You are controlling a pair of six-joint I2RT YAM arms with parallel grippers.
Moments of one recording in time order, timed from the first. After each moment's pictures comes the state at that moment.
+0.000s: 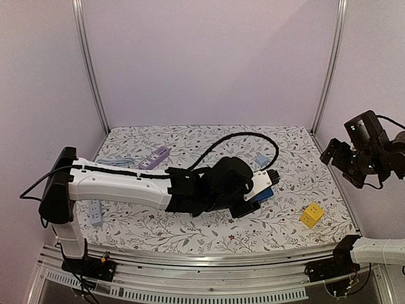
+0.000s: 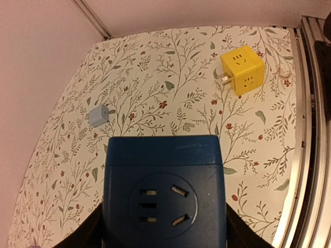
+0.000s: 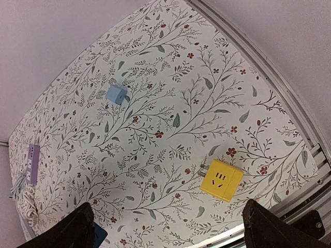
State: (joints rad) left arm -1.32 1.93 1.52 -0.19 -0.33 0.23; right arm 0.59 0.90 1.25 -1.29 0.44 1.07
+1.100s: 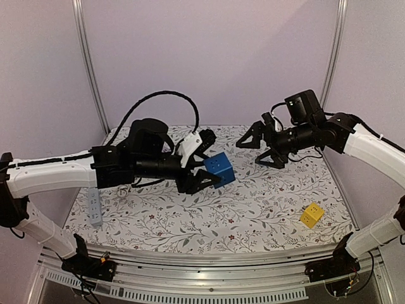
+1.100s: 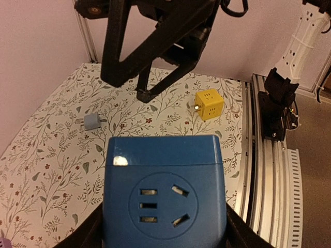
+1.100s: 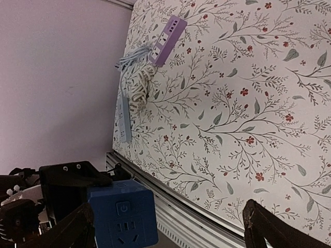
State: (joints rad) left arm -1.03 1.40 1.11 -0.11 0.16 0.11; right arm 0.68 1.35 1.32 -0.65 -0.39 0.89
